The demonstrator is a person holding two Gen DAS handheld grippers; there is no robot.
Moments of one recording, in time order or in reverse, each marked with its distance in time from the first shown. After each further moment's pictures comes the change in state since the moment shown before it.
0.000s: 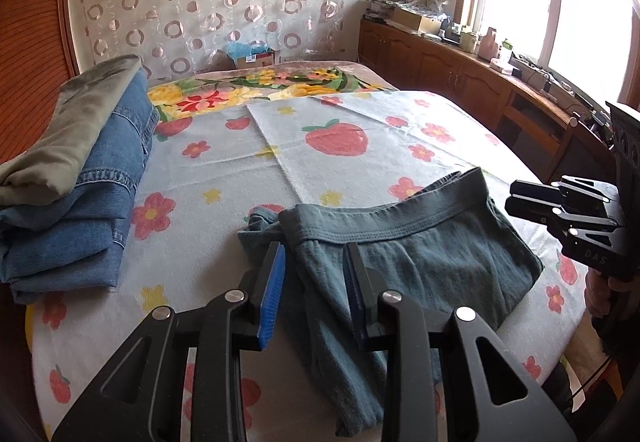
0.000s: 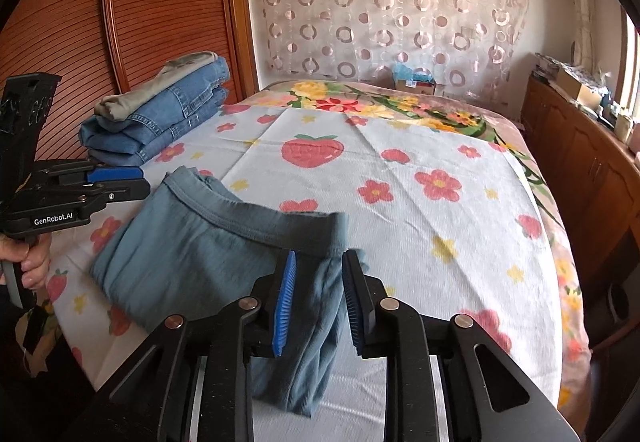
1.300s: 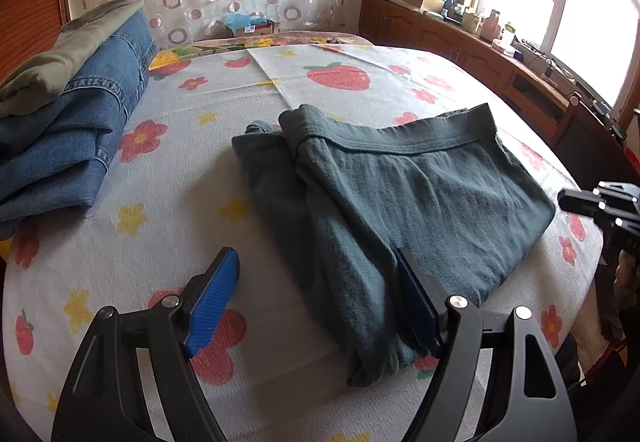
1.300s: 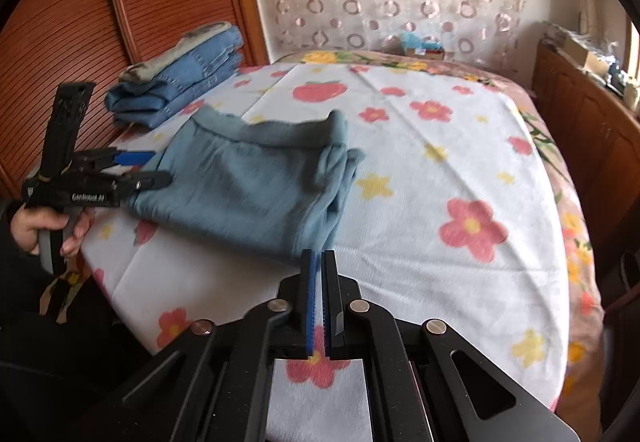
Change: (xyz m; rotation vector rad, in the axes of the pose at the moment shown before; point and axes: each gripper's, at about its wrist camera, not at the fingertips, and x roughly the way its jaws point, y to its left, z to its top) left arm 0.007 0.005 -0.049 -0.028 0.089 -0.021; right arm -0.040 -0.006 -0.040 0.038 0.083 0.048
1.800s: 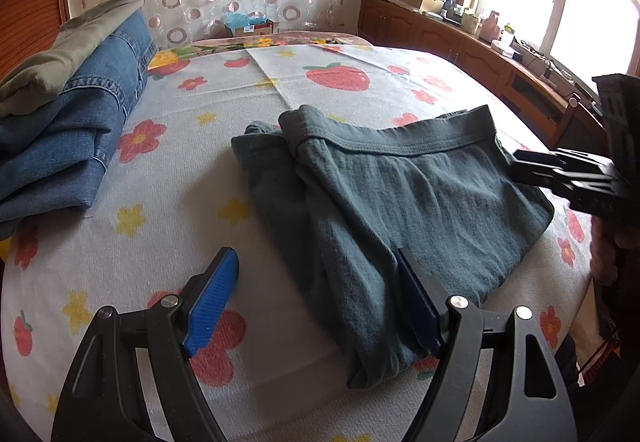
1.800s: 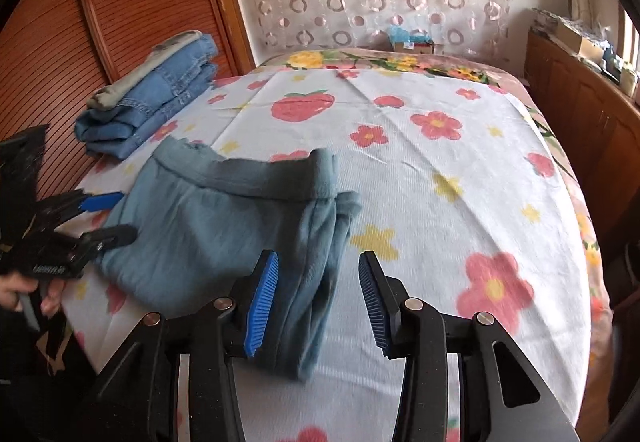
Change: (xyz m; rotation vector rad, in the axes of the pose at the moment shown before) left arm 0.000 0.000 0.001 -0.005 0.002 -0.005; right arm 0.053 -0.008 0.031 0.065 0.024 -0.001
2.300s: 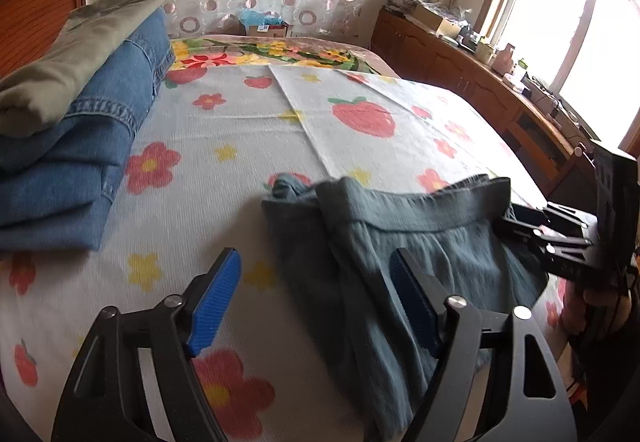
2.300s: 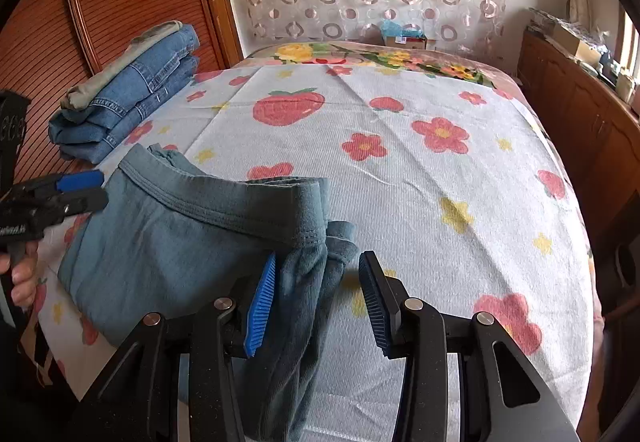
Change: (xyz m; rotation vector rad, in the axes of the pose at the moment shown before) left arm 0.008 0.028 0.040 -0.119 -0.010 -0.040; right arm 0.021 0.004 0.016 -0.017 0.029 -0.050
